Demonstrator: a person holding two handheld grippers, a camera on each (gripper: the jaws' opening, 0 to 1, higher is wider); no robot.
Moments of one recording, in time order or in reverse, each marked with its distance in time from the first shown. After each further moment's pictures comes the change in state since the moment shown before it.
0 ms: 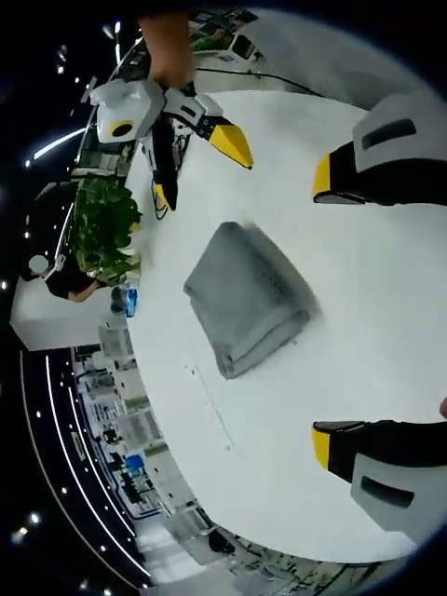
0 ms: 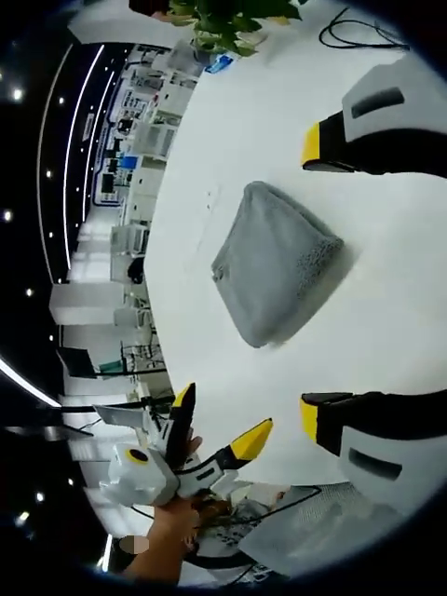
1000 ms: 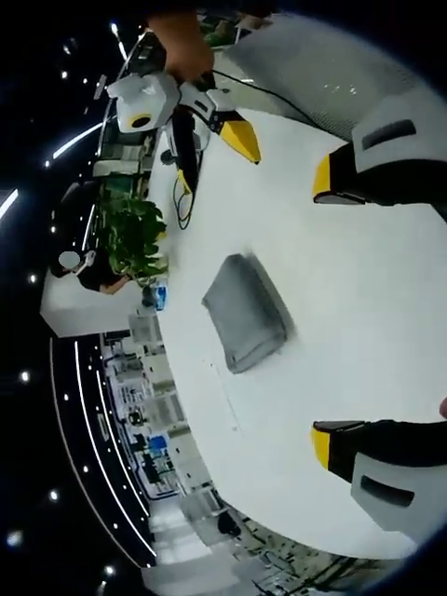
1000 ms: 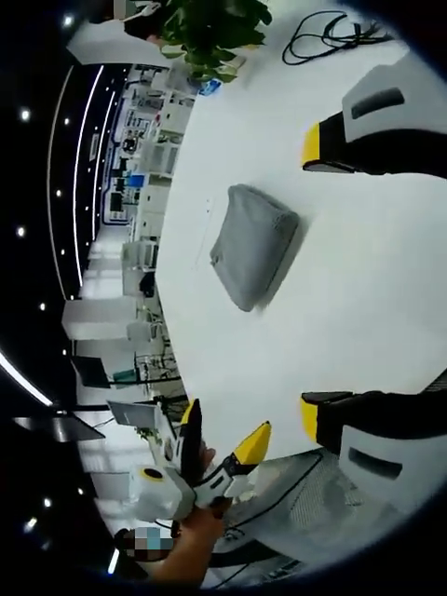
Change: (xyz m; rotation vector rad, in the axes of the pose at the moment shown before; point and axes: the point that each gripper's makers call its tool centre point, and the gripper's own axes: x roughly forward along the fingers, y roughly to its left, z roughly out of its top) left arm -0.083 -0.049 -0.023 -0.022 -0.147 0.081; right arm -0.080 0.065 -0.022 0.034 -0.049 -0.082
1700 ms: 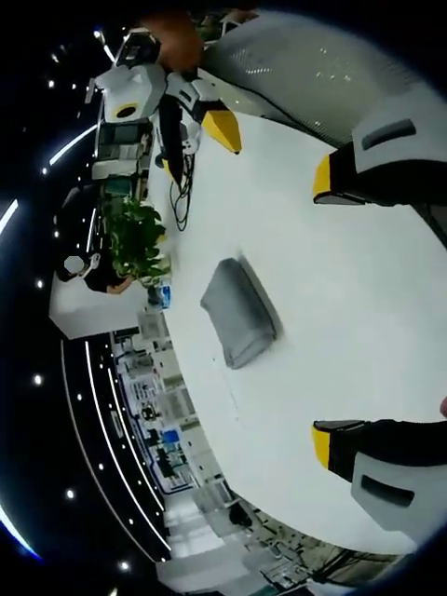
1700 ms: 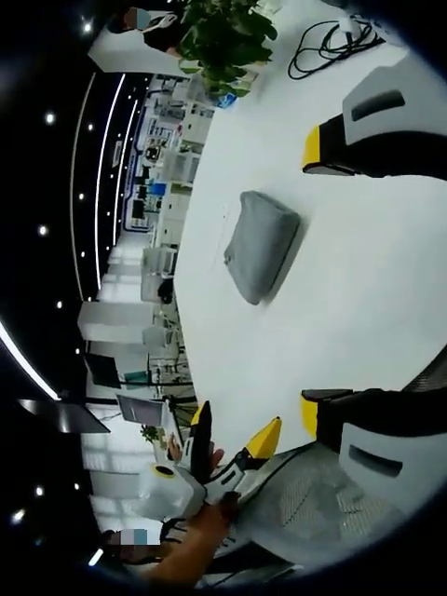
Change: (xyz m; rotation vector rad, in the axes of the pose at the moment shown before) left arm -0.020 -0.007 -0.021 0.027 -0.033 0.037; right arm -0.031 0.025 0.003 -0.023 -0.110 -0.064
